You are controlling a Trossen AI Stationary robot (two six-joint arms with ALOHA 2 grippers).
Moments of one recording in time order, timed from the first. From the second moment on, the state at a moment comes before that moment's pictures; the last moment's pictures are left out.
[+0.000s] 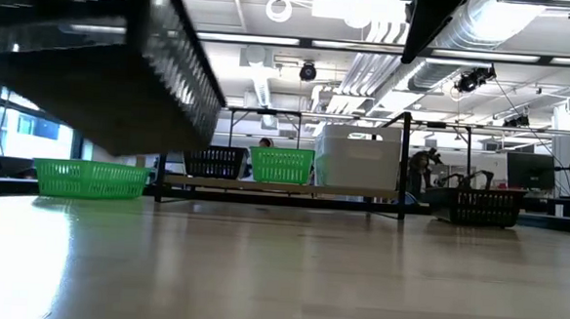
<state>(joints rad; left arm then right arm) -0.54 1.82 1.52 -1.07 -0.22 -0.62 0.13 1.48 1.45 -1.16 0.21 0.31</state>
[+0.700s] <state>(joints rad) -0.06 1.53 1.52 -1.17 -0.40 -0.12 0.01 1.37 1.45 -1.18 0.31 0.28</state>
